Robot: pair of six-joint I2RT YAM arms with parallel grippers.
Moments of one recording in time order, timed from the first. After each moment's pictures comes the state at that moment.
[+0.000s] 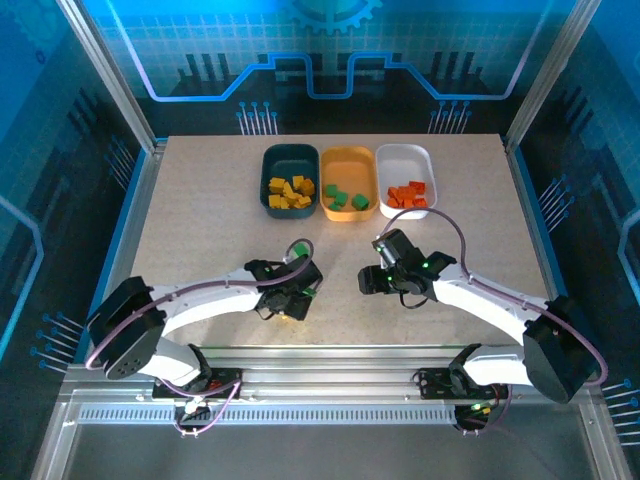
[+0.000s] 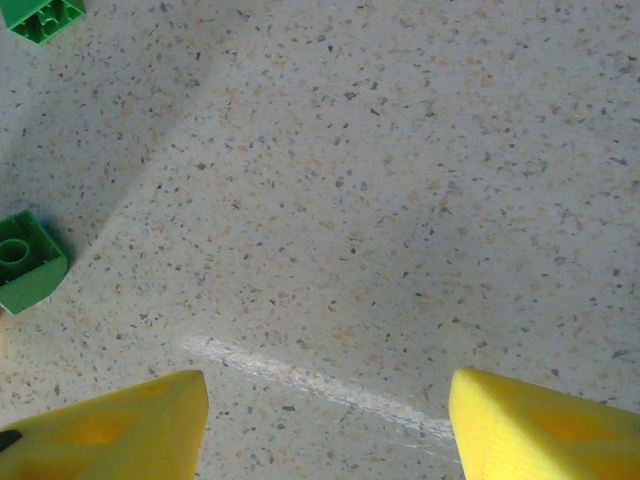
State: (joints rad) left arm -0.90 1.45 0.85 -0.75 -0.22 -0.59; right arm 0.66 1.27 0.74 -0.54 0.00 0.52
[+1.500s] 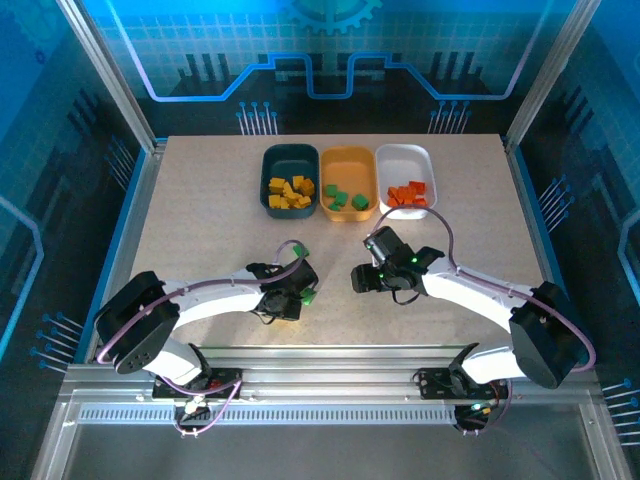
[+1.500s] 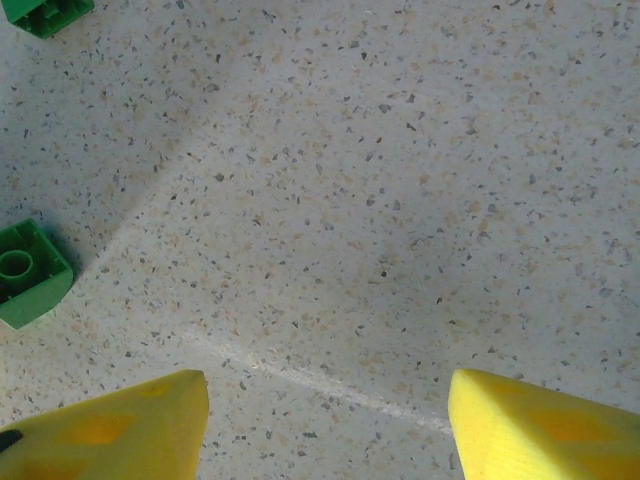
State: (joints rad) left arm -0.85 1.49 0.77 -0.68 -0.15 -0.78; right arm 0.69 1.37 0.80 -0.53 0.00 0.52
